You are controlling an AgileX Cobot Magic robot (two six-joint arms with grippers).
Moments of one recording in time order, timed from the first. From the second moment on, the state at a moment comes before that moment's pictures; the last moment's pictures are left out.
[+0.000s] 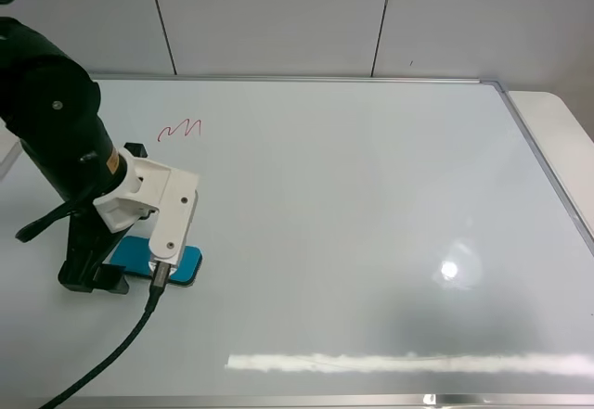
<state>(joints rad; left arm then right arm) -0.60 1.61 -0.81 0.17 0.74 0.90 -0.06 0.00 -0.51 -0.04 1.07 -0.10</state>
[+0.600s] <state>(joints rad) -0.68 1.72 -0.82 0.29 0.77 0.84 -0.06 0.00 -0.51 -0.04 1.07 -0.10</state>
